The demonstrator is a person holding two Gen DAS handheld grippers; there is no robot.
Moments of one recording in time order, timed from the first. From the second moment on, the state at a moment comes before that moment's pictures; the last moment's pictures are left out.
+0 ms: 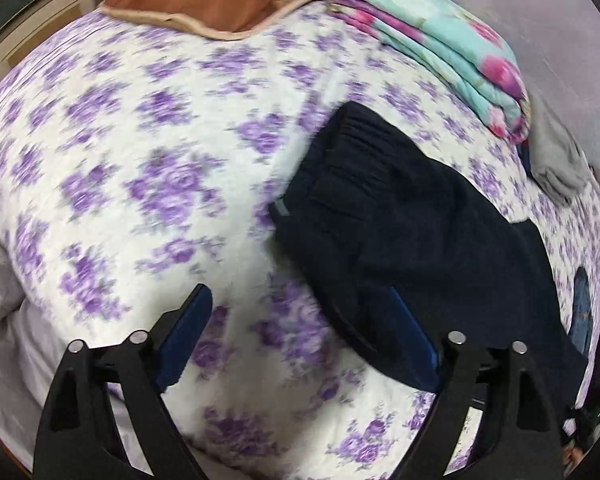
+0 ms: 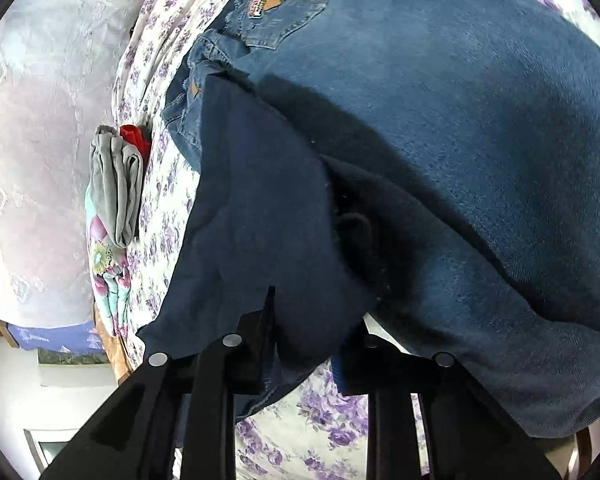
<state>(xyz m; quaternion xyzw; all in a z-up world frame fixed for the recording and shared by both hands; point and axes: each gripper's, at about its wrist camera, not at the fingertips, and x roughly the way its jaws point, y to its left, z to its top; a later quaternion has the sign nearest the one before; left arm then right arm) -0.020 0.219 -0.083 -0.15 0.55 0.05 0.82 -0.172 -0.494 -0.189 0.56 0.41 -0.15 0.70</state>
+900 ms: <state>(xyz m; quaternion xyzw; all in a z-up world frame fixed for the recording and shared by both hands) 0.038 0.191 -0.093 -0.03 0.56 0.14 0.81 -0.146 -0.467 -0.120 0.43 0.41 -0.14 0.79</state>
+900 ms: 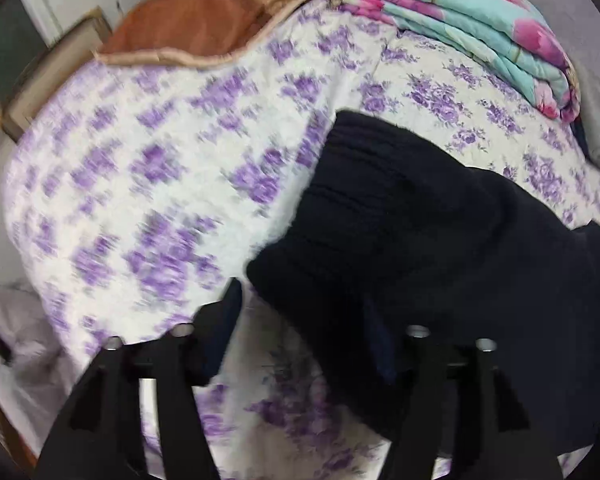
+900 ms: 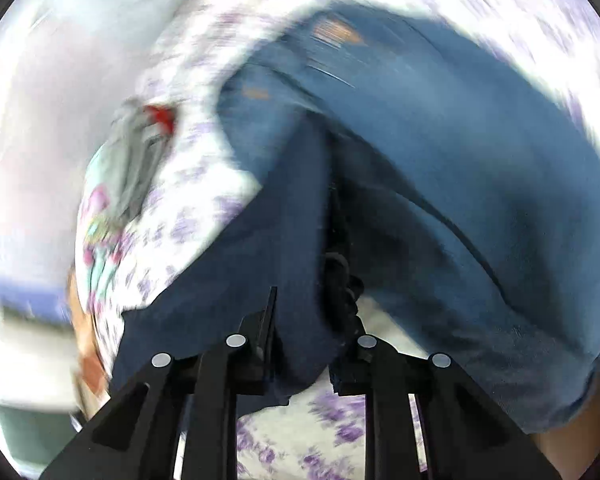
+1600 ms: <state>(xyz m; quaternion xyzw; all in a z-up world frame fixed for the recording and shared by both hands) -0.004 0.127 -0.052 -0.01 0.51 0.05 0.86 0.048 -0.253 -0.137 0.28 0.56 0.24 0.74</state>
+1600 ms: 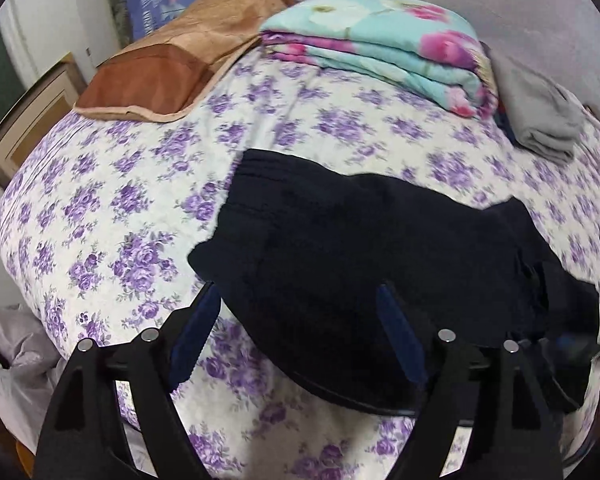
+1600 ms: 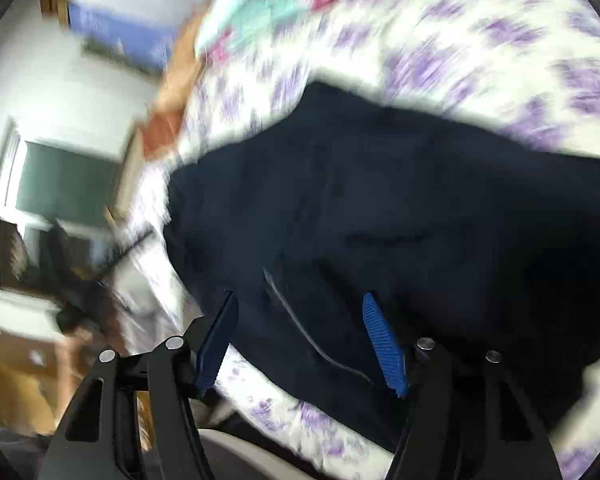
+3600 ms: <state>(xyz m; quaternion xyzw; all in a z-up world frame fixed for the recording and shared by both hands) 0.083 -0.071 -0.127 0.16 0.58 -0.08 0.79 -0.062 -0.296 -0.163 0.17 0.62 0.16 0.75</state>
